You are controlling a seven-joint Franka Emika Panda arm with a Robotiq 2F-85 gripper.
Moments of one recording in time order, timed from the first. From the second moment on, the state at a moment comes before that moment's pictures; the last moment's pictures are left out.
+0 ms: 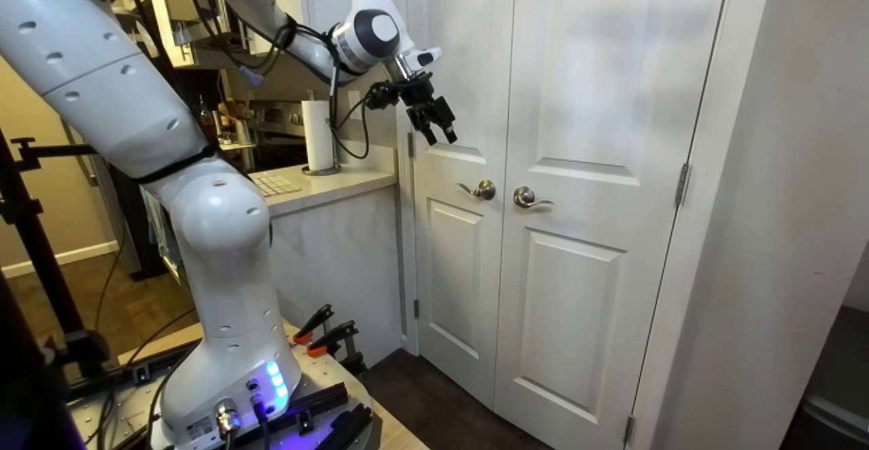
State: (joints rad) arm -0.14 -0.45 0.24 -2.43 -0.29 2.34 0.52
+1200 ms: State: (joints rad) arm -0.18 -0.21 0.21 -2.25 -0.45 2.41 0.70
